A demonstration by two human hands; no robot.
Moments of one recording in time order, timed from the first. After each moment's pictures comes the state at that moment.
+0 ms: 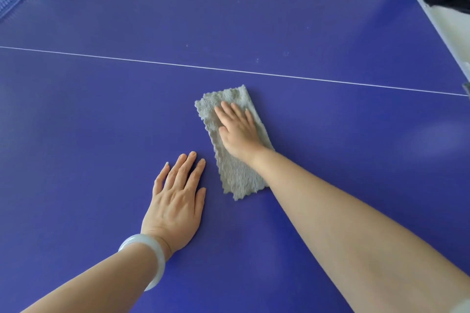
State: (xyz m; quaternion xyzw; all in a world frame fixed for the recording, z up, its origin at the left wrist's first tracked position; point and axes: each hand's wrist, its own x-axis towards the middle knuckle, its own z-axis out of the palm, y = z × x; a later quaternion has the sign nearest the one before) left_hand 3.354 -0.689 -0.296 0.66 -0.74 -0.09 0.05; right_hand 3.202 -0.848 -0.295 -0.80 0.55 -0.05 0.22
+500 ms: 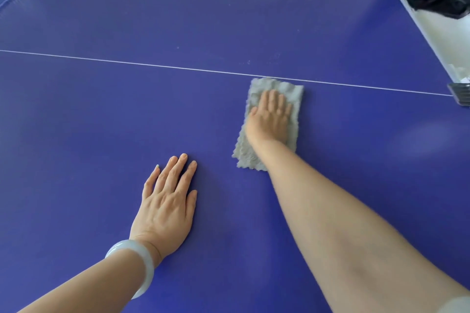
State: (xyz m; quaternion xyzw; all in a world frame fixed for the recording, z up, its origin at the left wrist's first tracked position) left_hand 3.356 -0.688 -0.300 0.67 -0.74 -0.08 0.06; right_hand 3.158 -0.878 -0.300 -0.64 0.77 -0.06 0.08
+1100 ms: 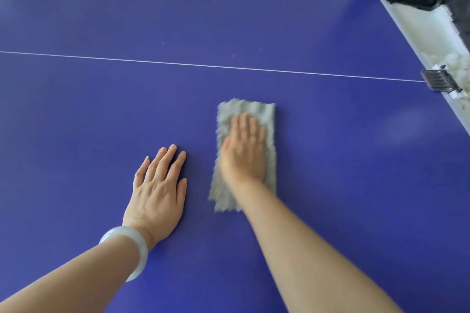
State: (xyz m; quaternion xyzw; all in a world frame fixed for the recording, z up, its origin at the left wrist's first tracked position) left_hand 3.354 -0.687 -0.298 0.66 -0.74 -0.08 0.07; right_hand 3.179 -0.771 -0.309 -0.67 0.73 -0.11 0.08
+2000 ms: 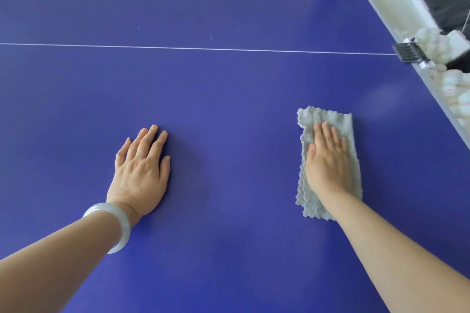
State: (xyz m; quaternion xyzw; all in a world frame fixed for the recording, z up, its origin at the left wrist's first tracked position) left_hand 3.356 -0.686 -0.303 0.66 -0.74 -0.08 0.10; right_hand 2.990 -0.681 -0.303 -0.59 0.80 -0.04 0.04
